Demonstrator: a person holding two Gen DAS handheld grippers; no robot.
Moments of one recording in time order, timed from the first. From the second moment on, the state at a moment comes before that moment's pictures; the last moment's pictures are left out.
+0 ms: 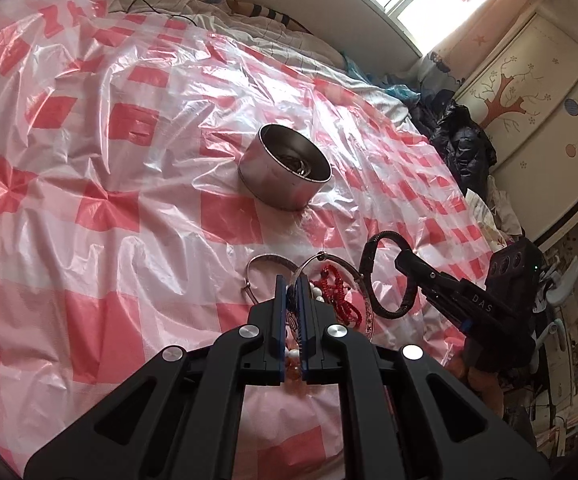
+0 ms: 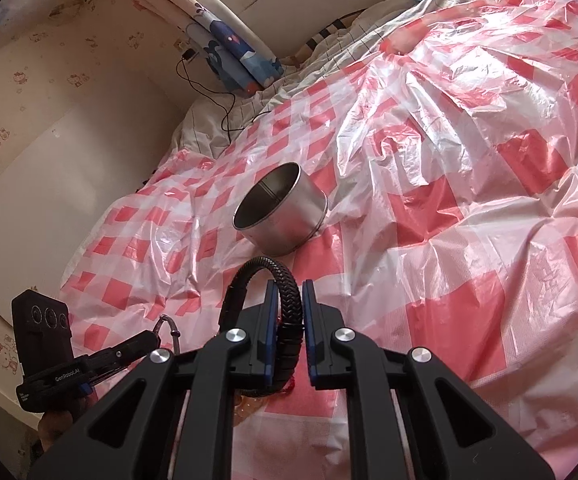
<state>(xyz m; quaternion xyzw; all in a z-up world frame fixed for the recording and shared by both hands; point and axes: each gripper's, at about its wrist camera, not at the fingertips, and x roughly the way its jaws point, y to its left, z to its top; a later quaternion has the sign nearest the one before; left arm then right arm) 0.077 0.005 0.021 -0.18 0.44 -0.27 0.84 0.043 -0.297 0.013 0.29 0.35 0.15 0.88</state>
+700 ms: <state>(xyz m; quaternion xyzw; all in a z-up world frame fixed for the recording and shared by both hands) 0.234 -0.076 0.044 -0.10 0.42 -0.23 0.87 0.154 -0.297 0.065 0.20 0.32 0.15 0.91</state>
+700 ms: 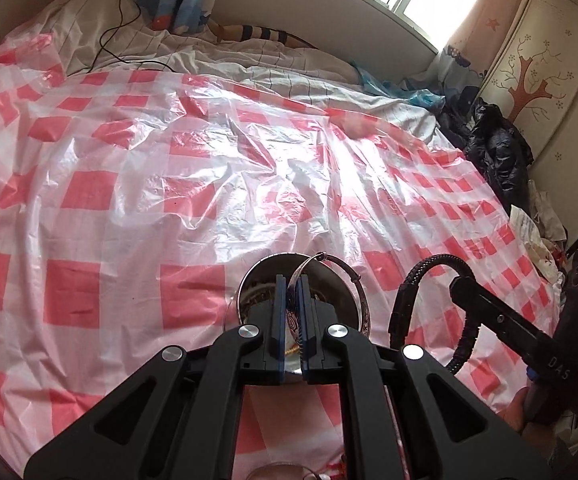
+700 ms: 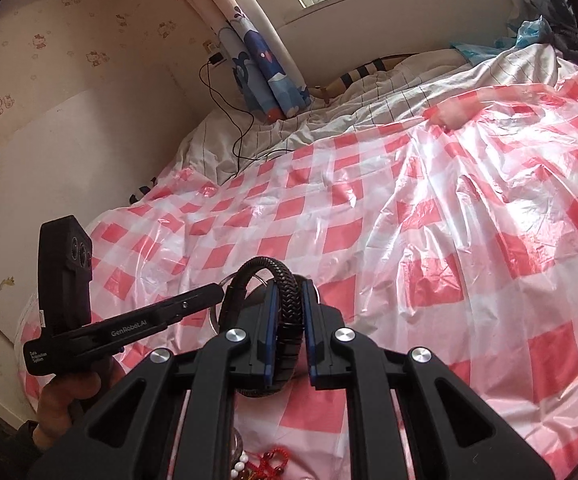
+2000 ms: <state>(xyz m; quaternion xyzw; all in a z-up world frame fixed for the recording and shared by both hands) 0.119 -0.069 0.028 -0.04 0.46 -0.25 0.85 0.040 -0.307 0.041 0.21 0.35 0.10 0.91</state>
